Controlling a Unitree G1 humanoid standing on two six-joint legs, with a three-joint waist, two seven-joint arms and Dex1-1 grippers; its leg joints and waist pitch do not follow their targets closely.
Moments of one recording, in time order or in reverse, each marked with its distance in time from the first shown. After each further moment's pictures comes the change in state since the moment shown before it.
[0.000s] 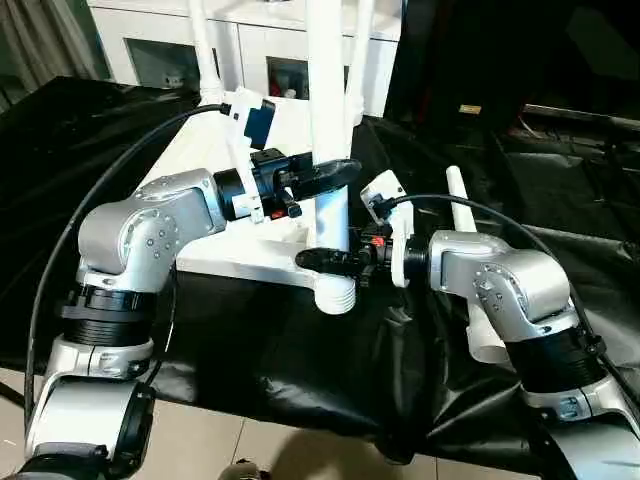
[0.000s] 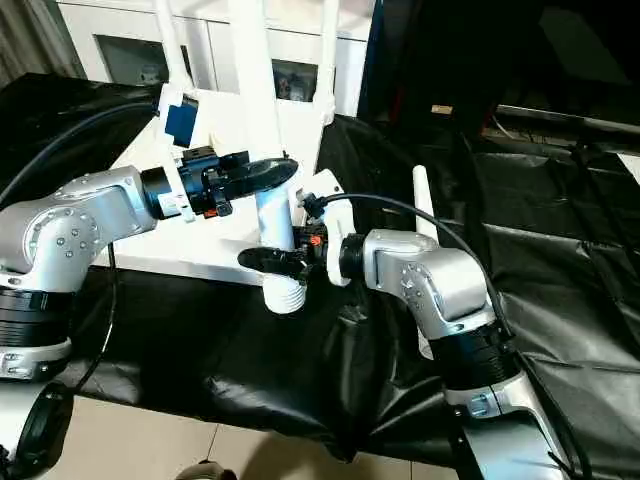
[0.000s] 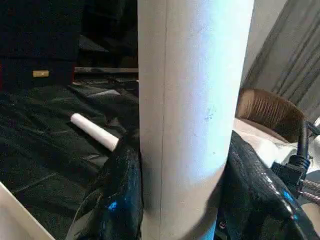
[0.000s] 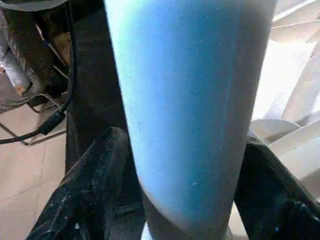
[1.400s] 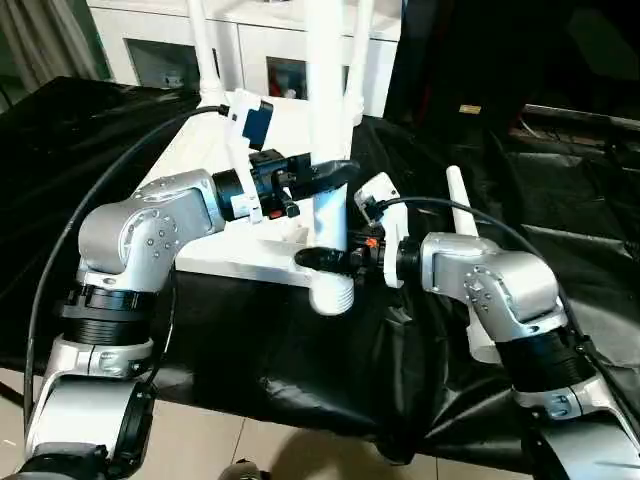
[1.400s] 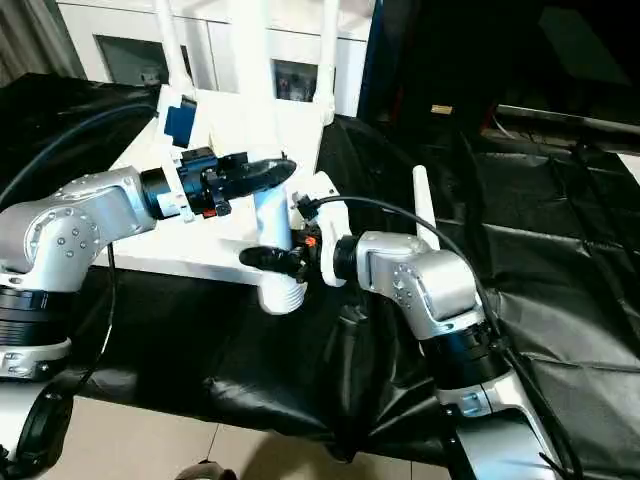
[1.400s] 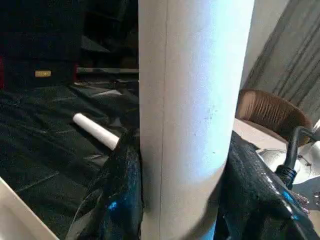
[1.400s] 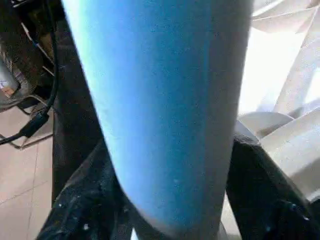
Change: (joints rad) left arm 0.000 0.001 0.003 0.017 0.005 -0.012 -0.008; right arm -0.004 0.029 0.007 0.043 -0.032 -0.011 -0.044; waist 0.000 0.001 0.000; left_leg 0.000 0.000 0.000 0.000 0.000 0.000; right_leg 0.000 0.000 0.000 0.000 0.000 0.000
